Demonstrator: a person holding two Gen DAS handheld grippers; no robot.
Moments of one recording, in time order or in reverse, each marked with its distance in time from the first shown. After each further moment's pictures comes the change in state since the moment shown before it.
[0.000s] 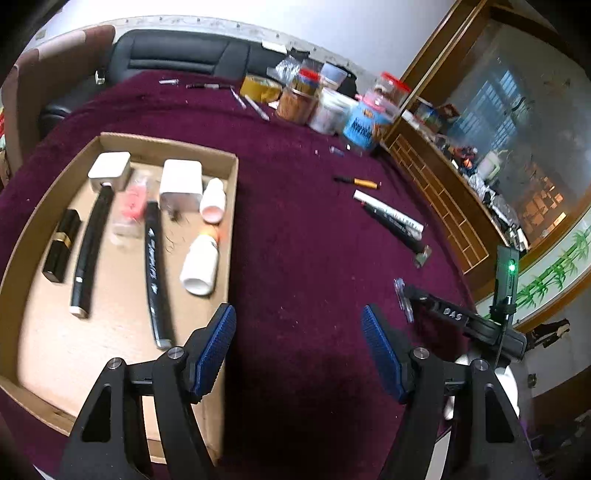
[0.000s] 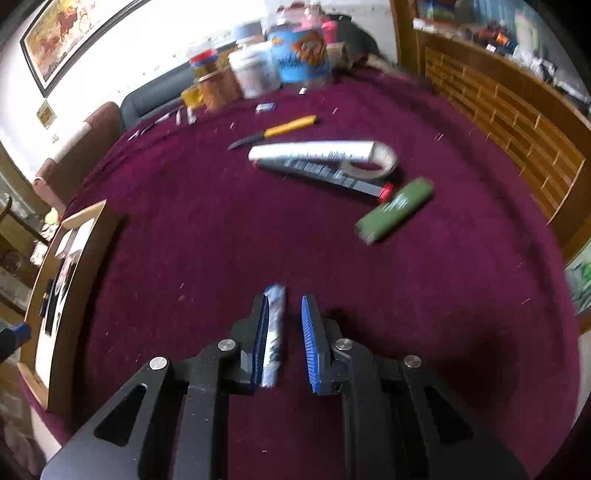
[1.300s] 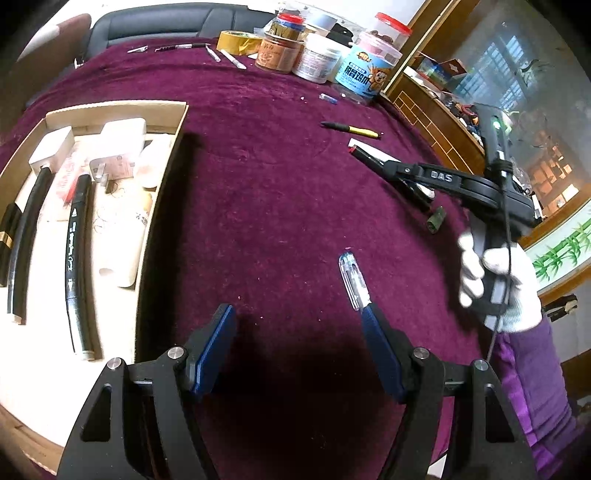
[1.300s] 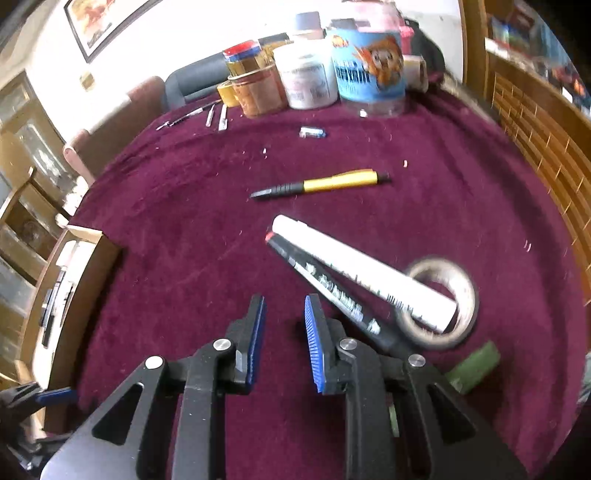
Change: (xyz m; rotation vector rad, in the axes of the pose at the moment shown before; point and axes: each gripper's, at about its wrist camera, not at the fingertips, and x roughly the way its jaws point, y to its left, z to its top) left arm 0.061 -0.029 -0.007 0.053 0.148 0.021; right arm 0.041 -0.016 0.098 -0.222 -0.020 0.015
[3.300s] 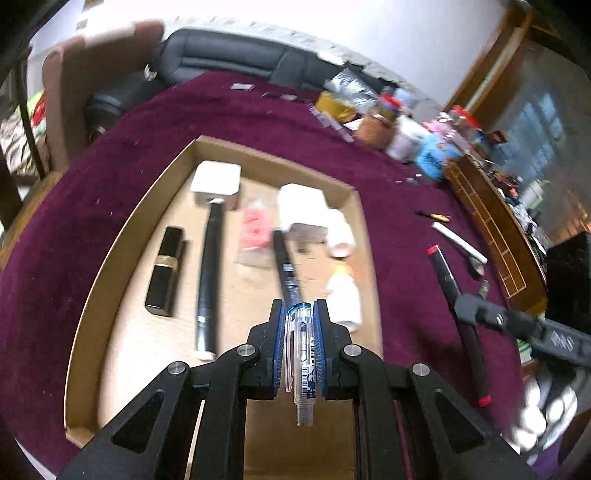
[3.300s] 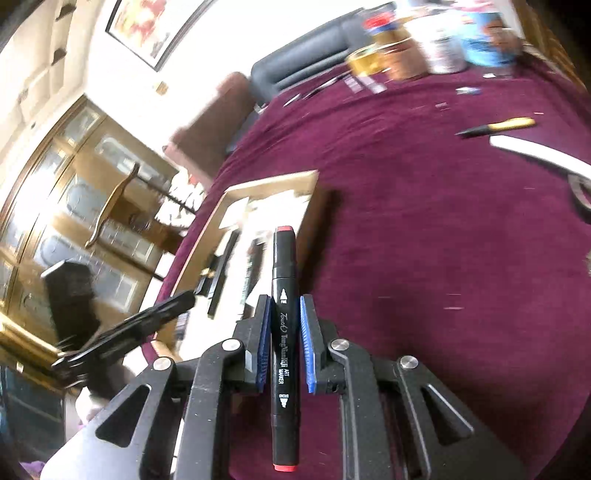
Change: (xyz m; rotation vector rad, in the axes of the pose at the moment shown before) left arm -0.065 0.132 0.020 -0.168 -0.176 0.104; right arm -0.044 0.176 -0.045 0.084 0.100 0.501
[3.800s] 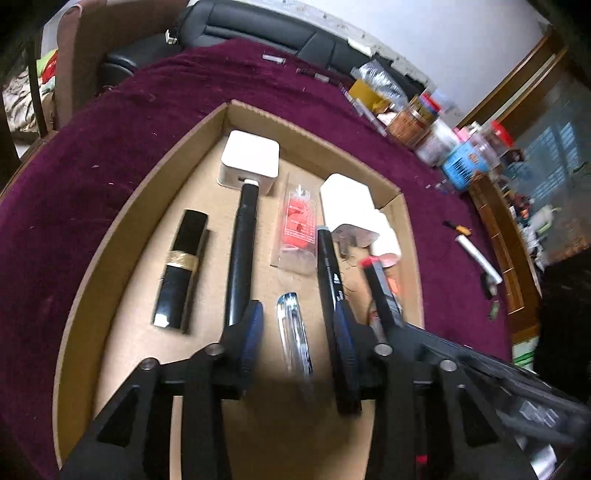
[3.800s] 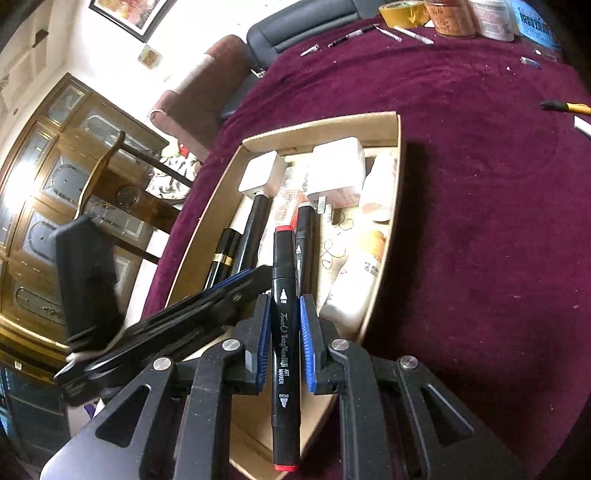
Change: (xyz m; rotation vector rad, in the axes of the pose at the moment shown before) left arm 0.020 0.040 0.004 -0.115 0.043 -0.036; right arm 0.093 0.040 0.004 0.034 0.103 -0.057
